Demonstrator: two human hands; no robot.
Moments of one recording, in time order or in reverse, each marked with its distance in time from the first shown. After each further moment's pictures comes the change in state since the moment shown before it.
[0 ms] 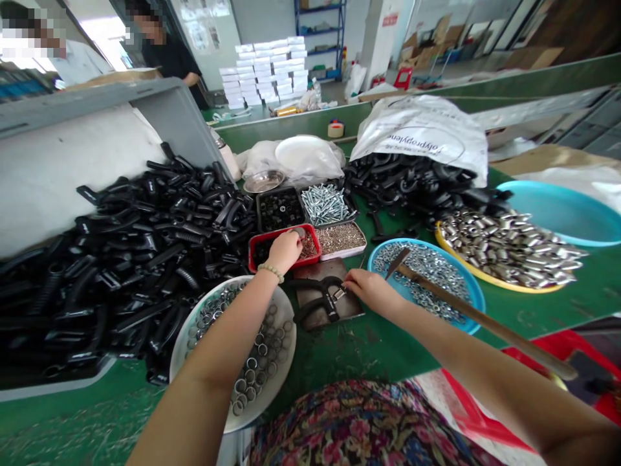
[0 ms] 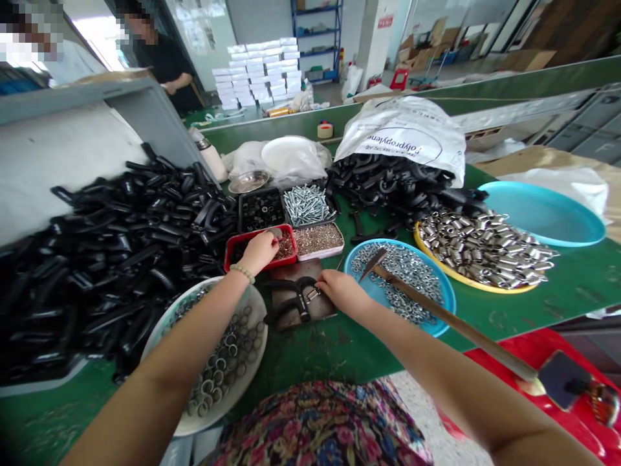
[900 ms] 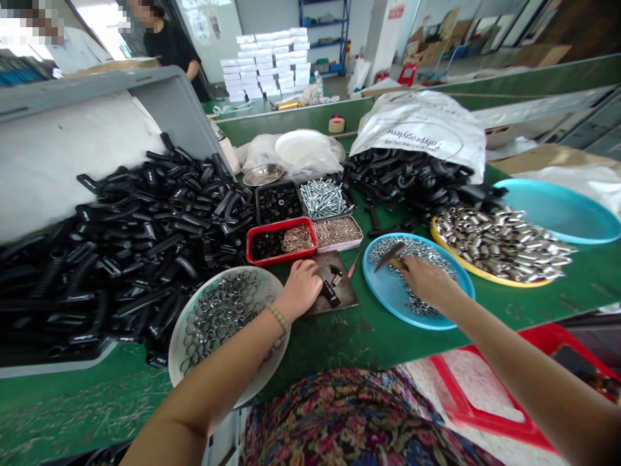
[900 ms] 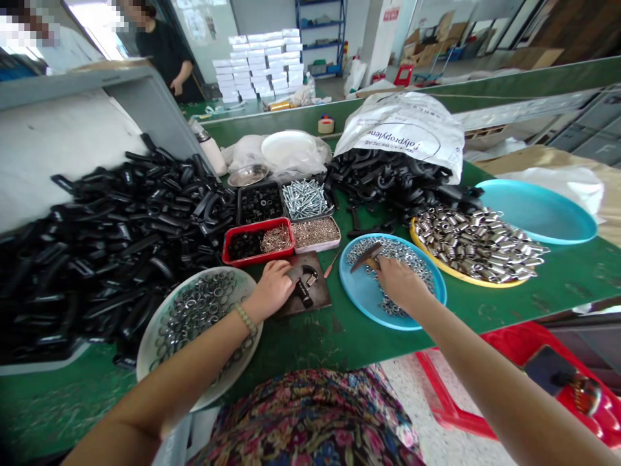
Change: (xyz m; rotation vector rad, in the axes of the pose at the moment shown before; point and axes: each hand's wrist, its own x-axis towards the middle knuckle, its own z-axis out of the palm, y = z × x) left_hand -0.100 0.045 0.040 0.017 0.045 0.425; right_hand -0.069 0.098 -0.030 -0.524 0.065 0.330
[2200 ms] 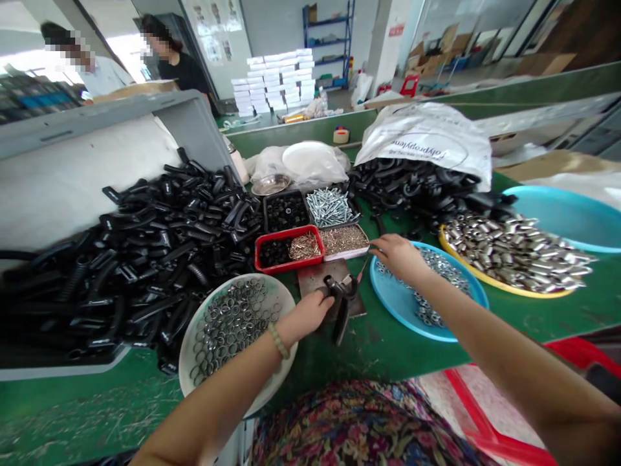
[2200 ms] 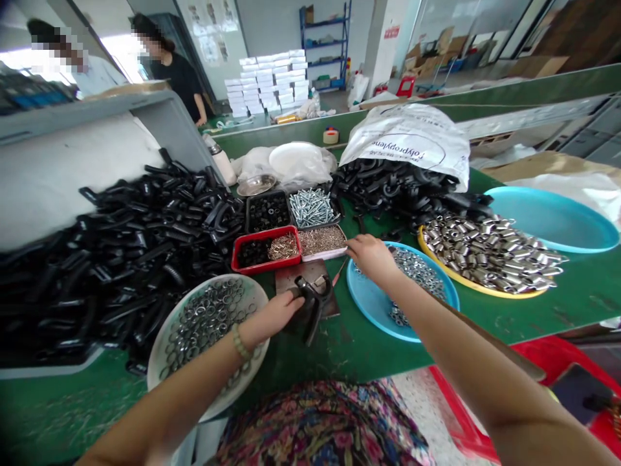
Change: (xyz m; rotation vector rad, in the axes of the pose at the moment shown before) left_hand -0.021 0.025 -0.021 -0.491 -0.263 -0.432; right_hand 0.072 -0.049 -0.036 0.033 0.174 -0.271
